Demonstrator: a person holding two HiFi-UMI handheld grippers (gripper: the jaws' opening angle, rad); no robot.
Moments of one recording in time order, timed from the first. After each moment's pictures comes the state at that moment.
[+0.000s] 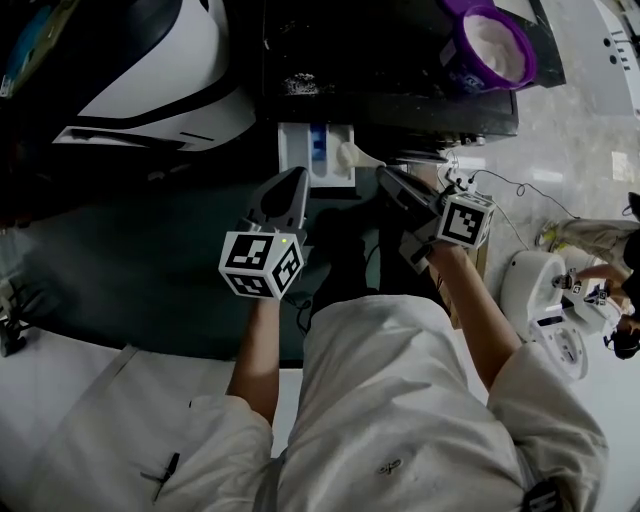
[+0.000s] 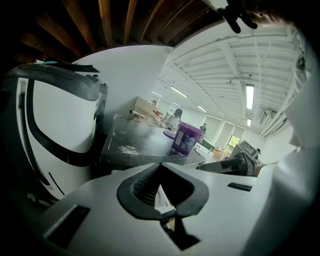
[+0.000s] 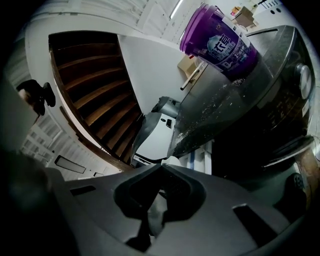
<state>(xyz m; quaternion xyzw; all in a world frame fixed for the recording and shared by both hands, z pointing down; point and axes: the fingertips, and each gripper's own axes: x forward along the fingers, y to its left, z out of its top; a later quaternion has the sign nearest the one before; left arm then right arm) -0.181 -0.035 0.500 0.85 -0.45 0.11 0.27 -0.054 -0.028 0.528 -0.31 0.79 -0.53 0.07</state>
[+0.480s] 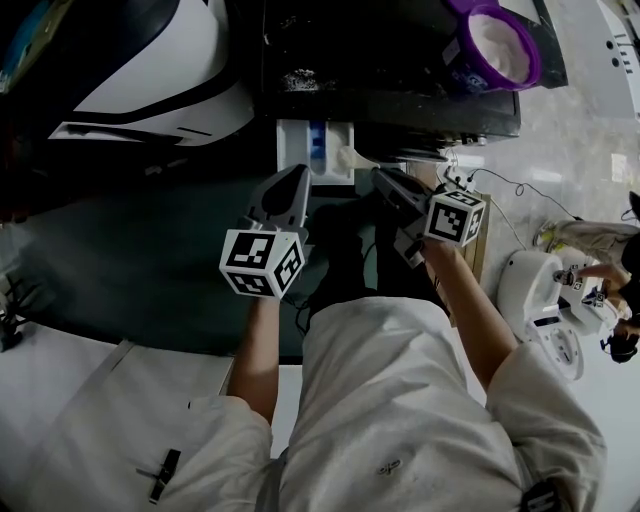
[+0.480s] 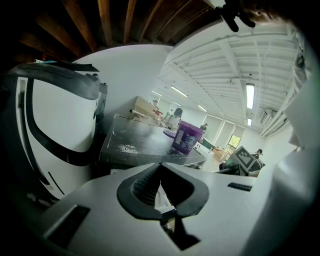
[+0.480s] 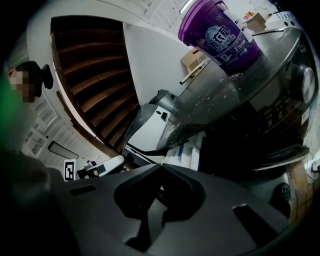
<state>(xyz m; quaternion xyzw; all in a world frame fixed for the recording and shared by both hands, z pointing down) -0.177 -0.036 0.505 0.84 -0.45 0.11 0.27 -0.057 -0.022 0.571 -0.32 0.80 -0.51 0.01</state>
